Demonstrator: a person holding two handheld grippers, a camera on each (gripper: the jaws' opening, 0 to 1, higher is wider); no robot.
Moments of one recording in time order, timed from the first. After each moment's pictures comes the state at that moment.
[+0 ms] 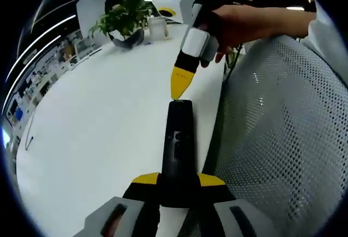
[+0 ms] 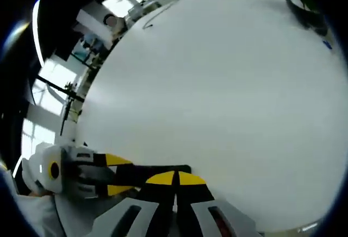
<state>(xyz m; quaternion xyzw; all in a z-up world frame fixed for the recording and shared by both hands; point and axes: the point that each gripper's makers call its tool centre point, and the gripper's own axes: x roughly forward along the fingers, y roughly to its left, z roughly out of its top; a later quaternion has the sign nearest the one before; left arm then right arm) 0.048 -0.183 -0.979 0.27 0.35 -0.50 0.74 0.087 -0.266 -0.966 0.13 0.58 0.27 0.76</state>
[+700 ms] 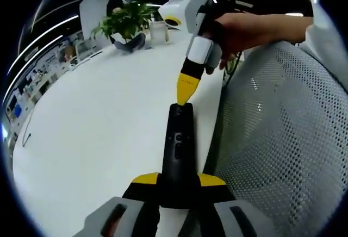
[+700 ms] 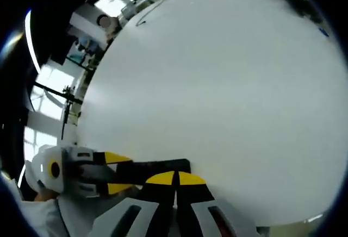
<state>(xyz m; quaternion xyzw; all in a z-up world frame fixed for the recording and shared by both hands) 0.047 -0.187 -0.979 0.24 0.35 -0.51 0.75 0.081 -0.269 -0.970 0.16 0.59 0.26 0.75</state>
